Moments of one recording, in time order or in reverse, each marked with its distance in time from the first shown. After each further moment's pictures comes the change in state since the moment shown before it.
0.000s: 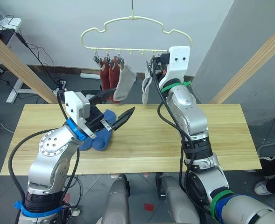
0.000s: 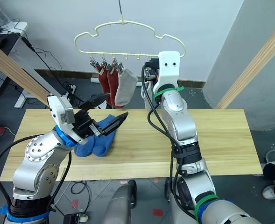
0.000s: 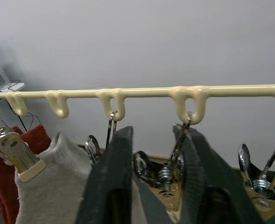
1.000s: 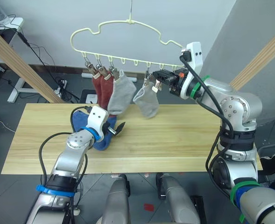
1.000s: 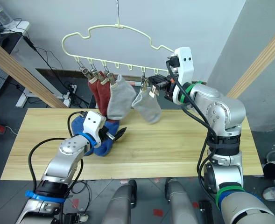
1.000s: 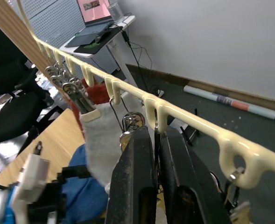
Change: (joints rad) left arm -0.167 -0.040 -0.202 0.649 0.467 -0.067 0.178; right arm -0.077 -0.342 -0.154 -0.187 0.484 0.699 0.433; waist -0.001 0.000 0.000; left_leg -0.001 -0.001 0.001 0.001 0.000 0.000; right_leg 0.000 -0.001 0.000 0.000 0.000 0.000
